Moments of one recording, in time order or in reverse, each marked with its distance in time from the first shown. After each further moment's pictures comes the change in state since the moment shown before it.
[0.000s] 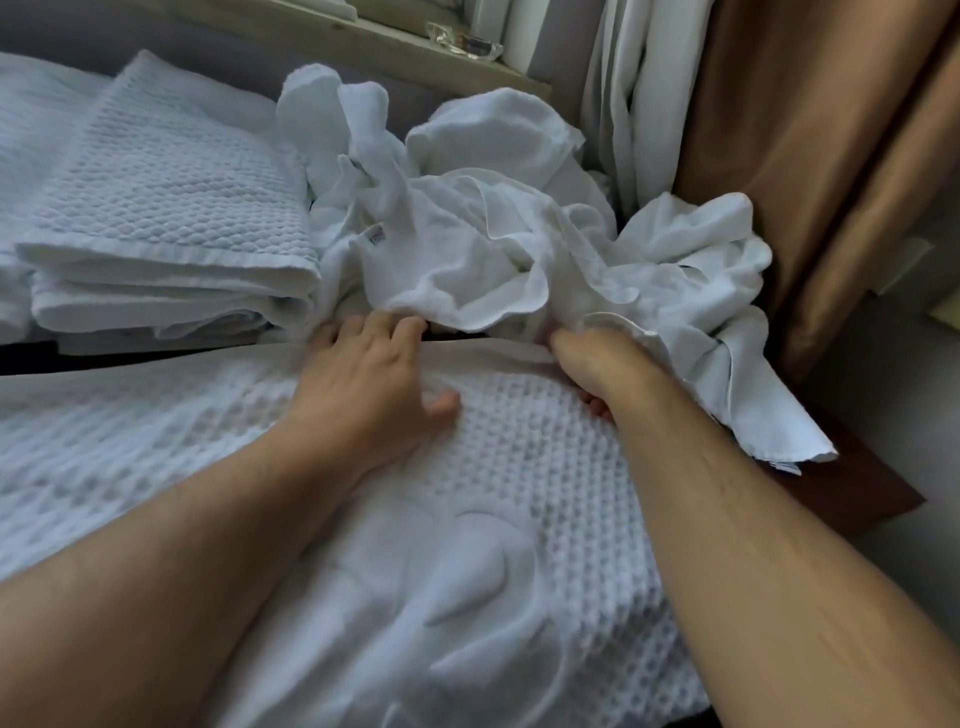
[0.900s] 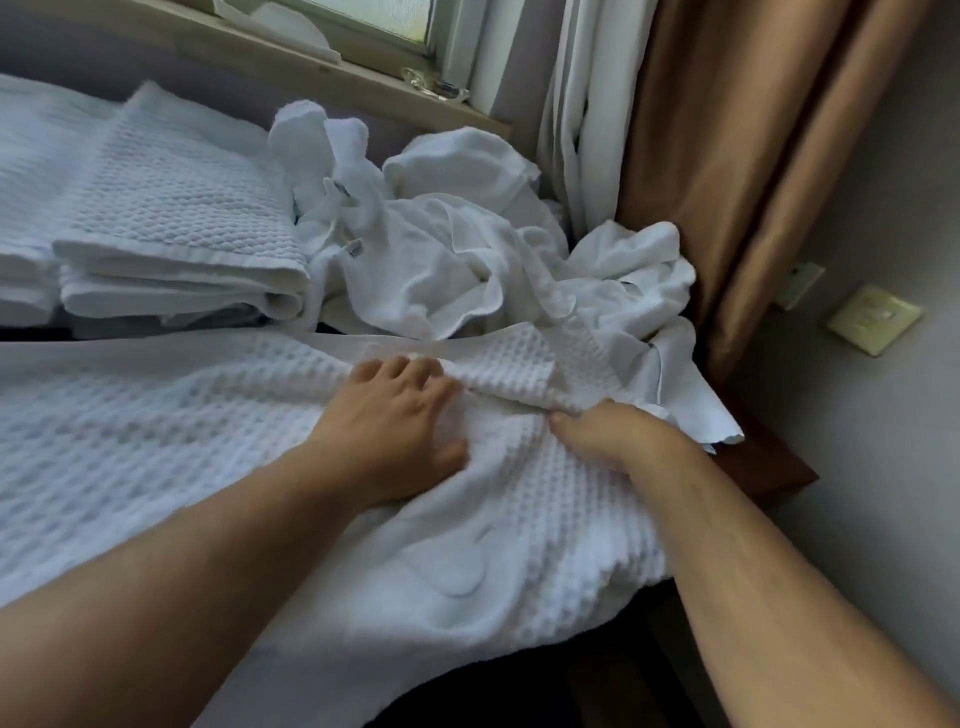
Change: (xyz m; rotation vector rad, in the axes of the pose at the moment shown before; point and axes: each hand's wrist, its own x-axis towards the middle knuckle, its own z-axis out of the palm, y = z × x) left_hand -0.046 0.034 -0.005 0.055 -0.082 0.315; right_hand -0.070 0.066 -0.037 -0.448 -0.242 0.015
